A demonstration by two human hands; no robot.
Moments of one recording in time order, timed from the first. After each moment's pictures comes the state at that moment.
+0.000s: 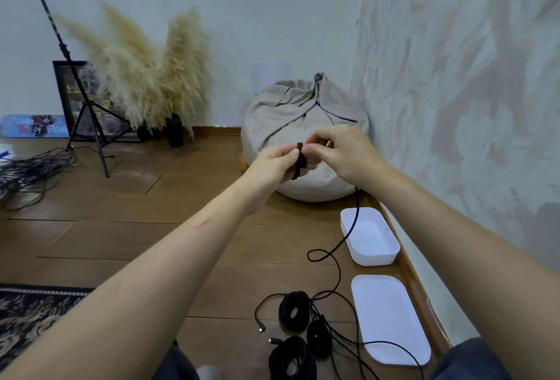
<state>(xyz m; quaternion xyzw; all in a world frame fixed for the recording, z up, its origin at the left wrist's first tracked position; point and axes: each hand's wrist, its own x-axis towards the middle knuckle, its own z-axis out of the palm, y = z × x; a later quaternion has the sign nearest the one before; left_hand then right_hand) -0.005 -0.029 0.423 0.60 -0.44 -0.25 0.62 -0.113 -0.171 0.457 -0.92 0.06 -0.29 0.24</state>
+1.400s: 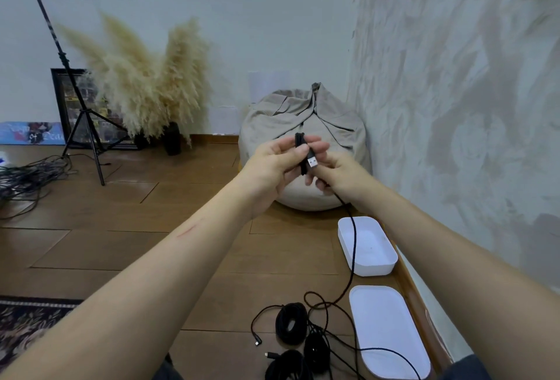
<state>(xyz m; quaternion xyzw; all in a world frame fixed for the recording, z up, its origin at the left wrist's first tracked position) -0.019 -0.028 0.449 0.47 -0.41 -0.32 0.71 -0.109 -0.174 0.431 -0.83 0.09 -0.21 0.51</state>
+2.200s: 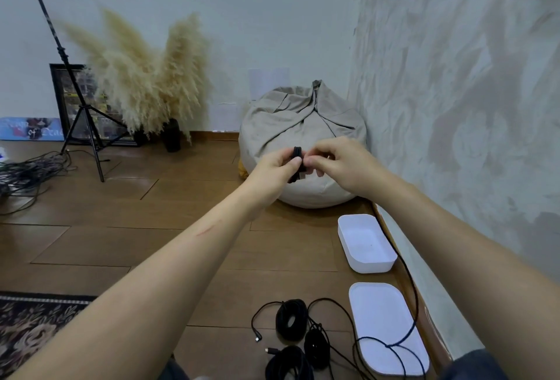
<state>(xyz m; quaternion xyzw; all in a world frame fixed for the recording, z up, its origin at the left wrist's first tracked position) -0.005 -0.030 0.427 0.65 -0.47 -0.18 0.58 -0.113 -0.177 0.455 -0.94 0.06 -0.24 0.25</state>
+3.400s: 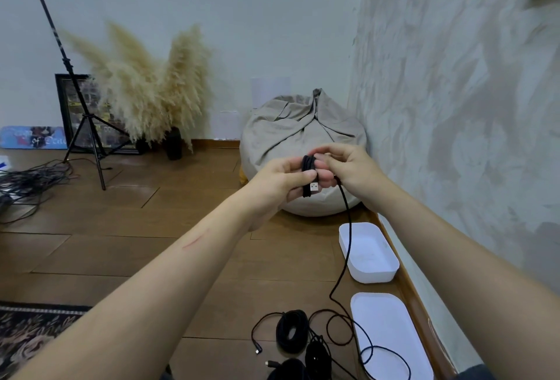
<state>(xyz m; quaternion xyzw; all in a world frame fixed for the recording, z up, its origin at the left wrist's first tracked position) -0.020 -0.023 0.445 0.52 -0.45 -0.36 0.63 -0.114 -0.181 0.449 -0.81 0.08 -0.28 0.51</state>
